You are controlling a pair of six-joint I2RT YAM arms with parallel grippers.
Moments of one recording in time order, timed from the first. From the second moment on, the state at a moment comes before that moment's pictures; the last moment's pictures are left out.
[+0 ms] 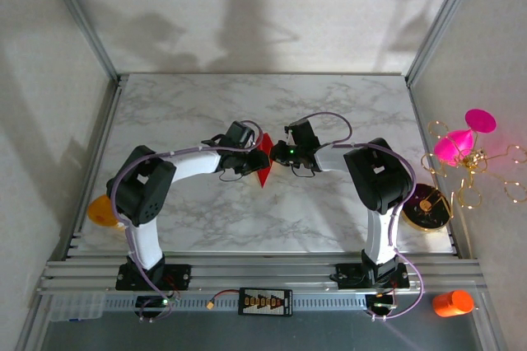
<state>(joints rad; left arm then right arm) -0.58 1.86 1.10 -0.19 0.30 -0.83 0.53 1.96 1.03 0.13 -0.37 0.74</state>
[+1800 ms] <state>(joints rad) -0.60 1.97 1.25 -0.33 0.09 -0.78 0.53 1.87 1.03 0.11 -0.33 0.75</state>
